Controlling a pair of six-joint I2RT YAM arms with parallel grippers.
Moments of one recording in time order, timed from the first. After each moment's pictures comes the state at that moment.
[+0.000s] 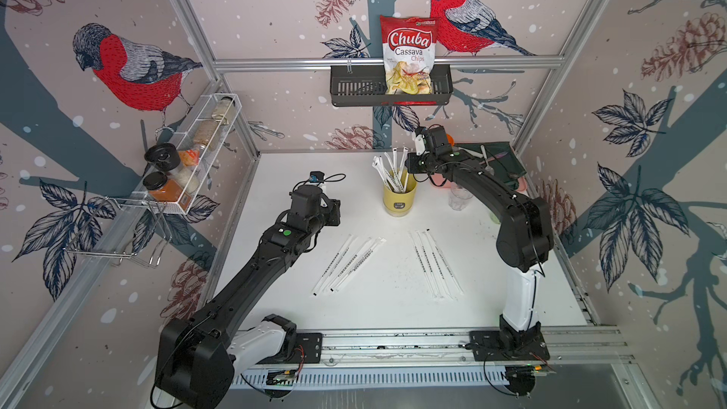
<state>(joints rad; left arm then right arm) -0.38 1.12 0.85 -0.30 -0.02 -0.30 0.48 2.03 1.80 -0.51 -0.12 0.26</state>
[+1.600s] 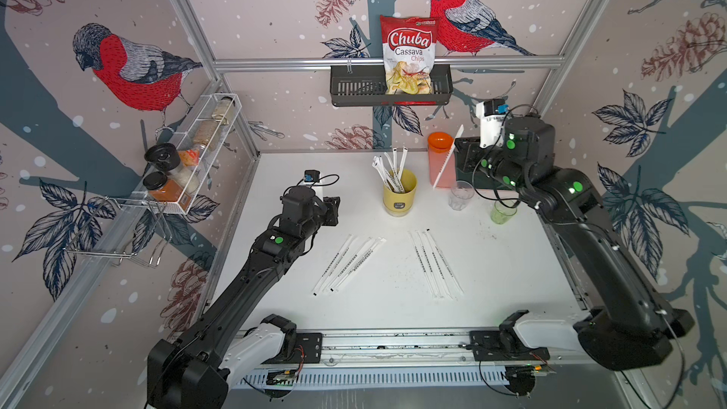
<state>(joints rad) -0.38 1.02 0.84 -0.29 0.02 -0.31 0.59 1.28 1.76 -0.84 0.13 0.25</state>
